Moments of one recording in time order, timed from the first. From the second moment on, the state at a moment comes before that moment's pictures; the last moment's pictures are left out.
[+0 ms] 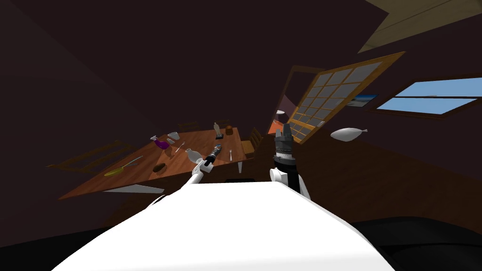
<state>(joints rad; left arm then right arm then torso) -0.13 0.30 -0.09 -1.03 -0.33 -0.15 -0.48 0.50 0.01 0.04 -2.36 0.11 -0.46 0.16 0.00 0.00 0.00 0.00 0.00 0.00</state>
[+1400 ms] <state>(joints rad) -0.29 0.39 -0.12 -0.69 -0.36 -0.10 -0.47 0.50 0.01 0.04 -2.36 0.11 -0.46 0.16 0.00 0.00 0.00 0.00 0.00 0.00</state>
